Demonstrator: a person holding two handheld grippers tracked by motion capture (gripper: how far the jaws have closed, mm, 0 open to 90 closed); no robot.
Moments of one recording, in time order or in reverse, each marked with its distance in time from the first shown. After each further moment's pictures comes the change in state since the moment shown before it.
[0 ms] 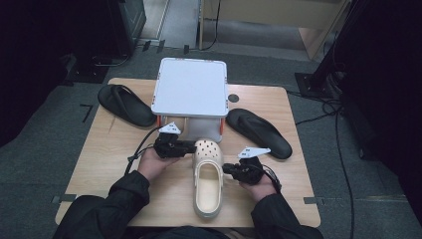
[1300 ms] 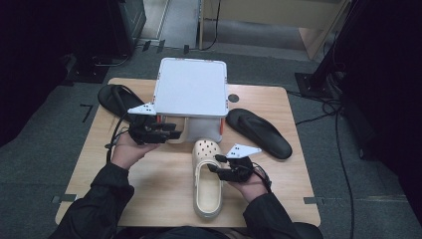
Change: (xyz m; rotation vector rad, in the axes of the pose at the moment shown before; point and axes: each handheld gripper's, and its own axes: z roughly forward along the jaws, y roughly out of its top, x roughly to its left) left arm 0.000 0.045 -0.096 -0.096 -0.007 0.009; right arm 0.033 0.027 0.007 -0.116 0.009 -0.143
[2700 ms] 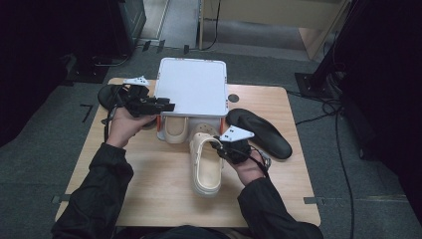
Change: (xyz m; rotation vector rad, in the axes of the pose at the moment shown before) left arm 0.055 0.045 -0.004 -0.028 0.072 -0.048; right arm -0.014 0.054 0.007 0.009 -0.216 -0.138
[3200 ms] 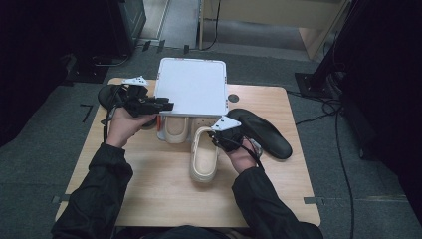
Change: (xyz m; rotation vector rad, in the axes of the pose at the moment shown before) left arm 0.001 -0.001 -0.001 -0.007 0.016 0.004; right arm -0.013 0.010 0.040 0.053 -0.083 -0.066
